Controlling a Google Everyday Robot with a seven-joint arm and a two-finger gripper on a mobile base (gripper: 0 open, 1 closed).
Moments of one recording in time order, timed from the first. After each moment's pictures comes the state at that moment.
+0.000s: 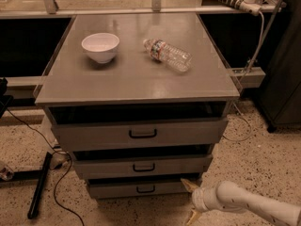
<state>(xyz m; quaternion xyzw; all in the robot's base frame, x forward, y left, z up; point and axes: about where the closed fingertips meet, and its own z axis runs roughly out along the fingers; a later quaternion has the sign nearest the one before) 0.476 -0.168 0.263 -0.69 0.64 0.11 0.32</state>
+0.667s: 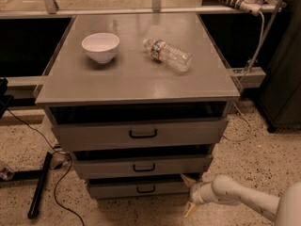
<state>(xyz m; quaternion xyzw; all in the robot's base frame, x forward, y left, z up) 0.514 -0.172 0.231 -0.68 0.65 0.11 0.32</state>
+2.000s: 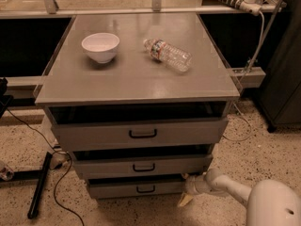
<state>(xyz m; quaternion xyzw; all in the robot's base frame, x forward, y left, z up) 0.580 -0.167 0.171 -0.65 0.67 0.12 0.33</state>
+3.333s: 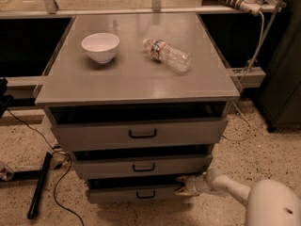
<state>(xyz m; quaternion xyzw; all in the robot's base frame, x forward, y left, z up) 0.585 -0.169 0.168 -0.65 0.67 0.12 0.33</state>
